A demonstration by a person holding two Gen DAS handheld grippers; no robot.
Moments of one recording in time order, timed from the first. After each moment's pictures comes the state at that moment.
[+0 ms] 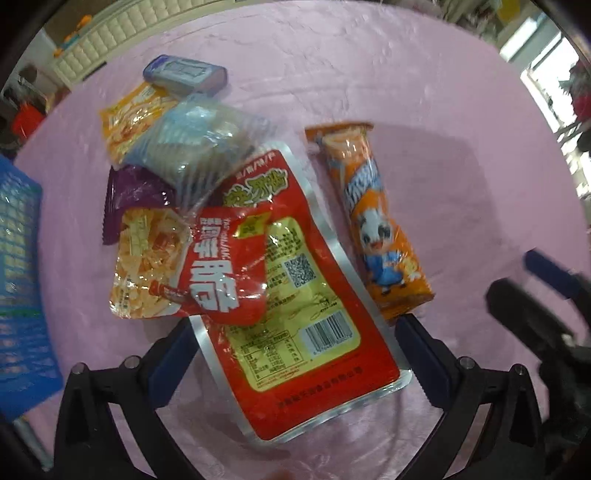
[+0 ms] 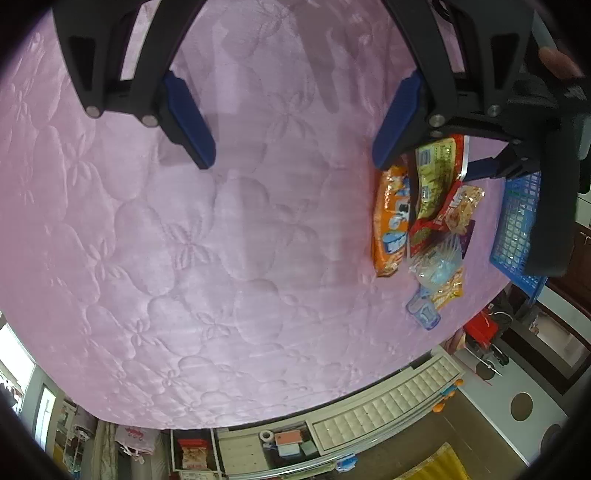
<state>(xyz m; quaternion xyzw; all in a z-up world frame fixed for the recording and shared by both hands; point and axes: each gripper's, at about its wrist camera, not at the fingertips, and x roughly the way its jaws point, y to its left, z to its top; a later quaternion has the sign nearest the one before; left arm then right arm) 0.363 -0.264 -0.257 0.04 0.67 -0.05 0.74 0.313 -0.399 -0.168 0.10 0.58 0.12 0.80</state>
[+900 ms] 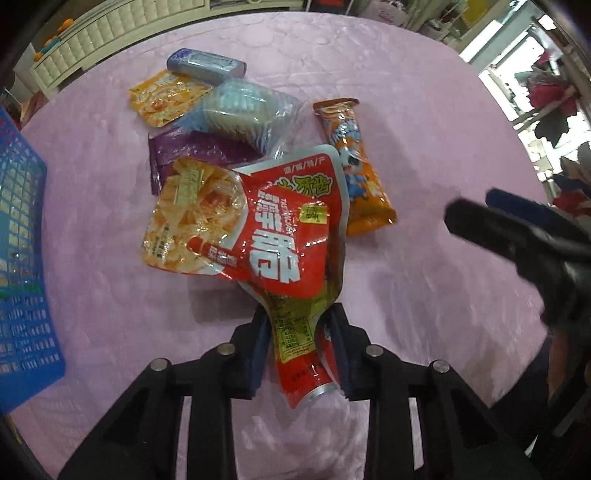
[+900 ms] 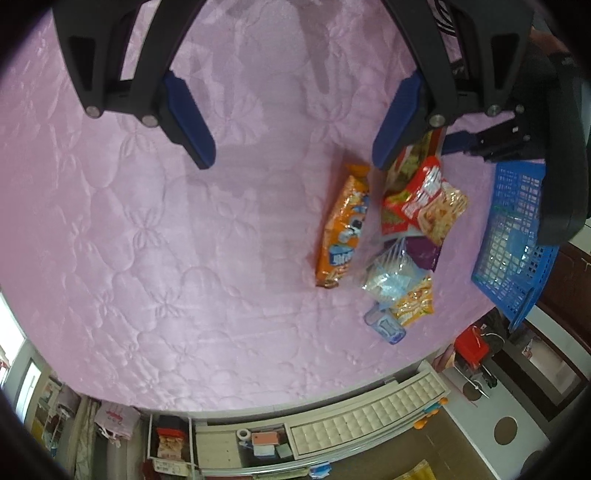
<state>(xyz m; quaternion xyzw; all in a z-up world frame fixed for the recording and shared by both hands) 0.318 -0.218 -0.244 0.00 0.65 -0.14 0.75 0.311 -0.345 -0.144 0.05 0.58 0.14 0.80</state>
